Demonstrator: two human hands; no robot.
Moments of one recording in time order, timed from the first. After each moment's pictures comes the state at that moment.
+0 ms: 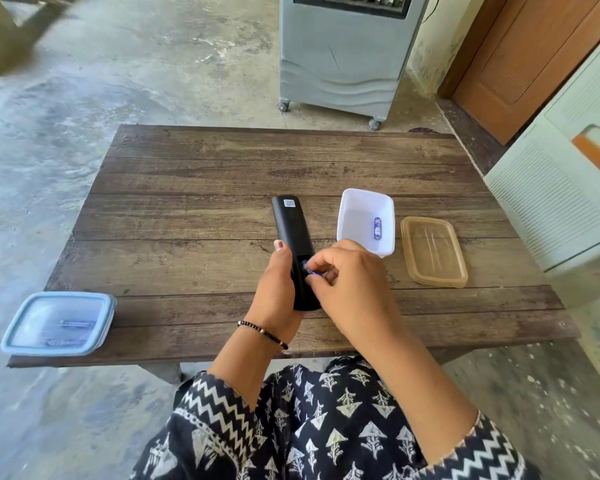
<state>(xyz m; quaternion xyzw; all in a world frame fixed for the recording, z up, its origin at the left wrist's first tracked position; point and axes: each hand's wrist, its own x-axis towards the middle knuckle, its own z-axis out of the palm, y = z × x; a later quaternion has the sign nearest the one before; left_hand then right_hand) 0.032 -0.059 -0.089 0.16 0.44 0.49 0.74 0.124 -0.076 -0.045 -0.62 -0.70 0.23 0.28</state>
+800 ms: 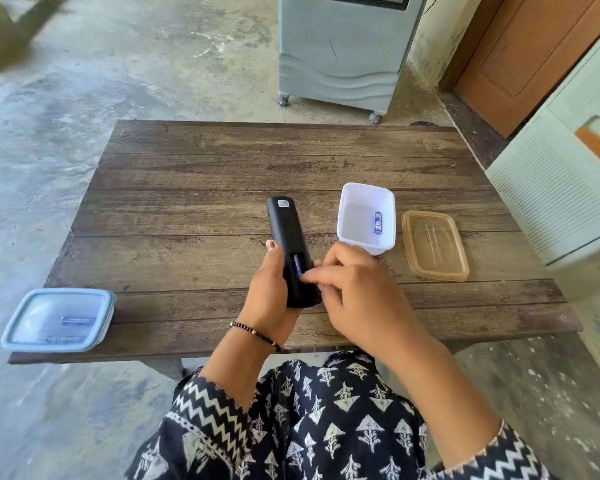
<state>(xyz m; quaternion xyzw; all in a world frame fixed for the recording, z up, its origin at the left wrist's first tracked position) 0.023 -0.067 -0.085 0.14 0.44 0.50 0.73 0.141 -0.087 -0.046 -0.53 -0.81 0.17 0.21</state>
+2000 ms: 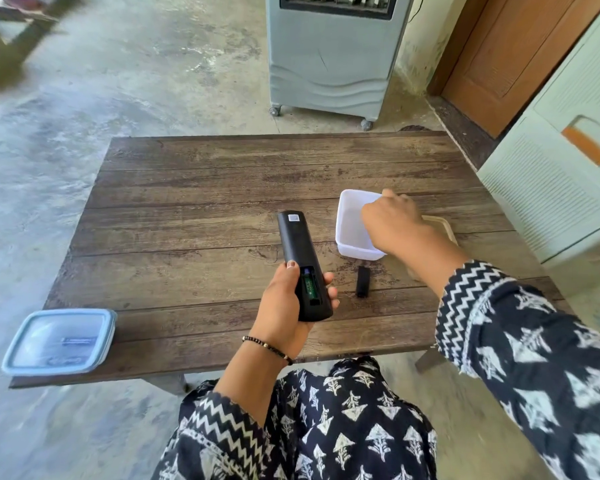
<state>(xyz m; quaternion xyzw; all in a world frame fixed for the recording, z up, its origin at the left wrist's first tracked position) 0.033 -0.071 -0.089 0.16 0.39 0.50 0.76 0.183 0.031 -0.049 -0.63 -0.75 -0.06 -0.20</state>
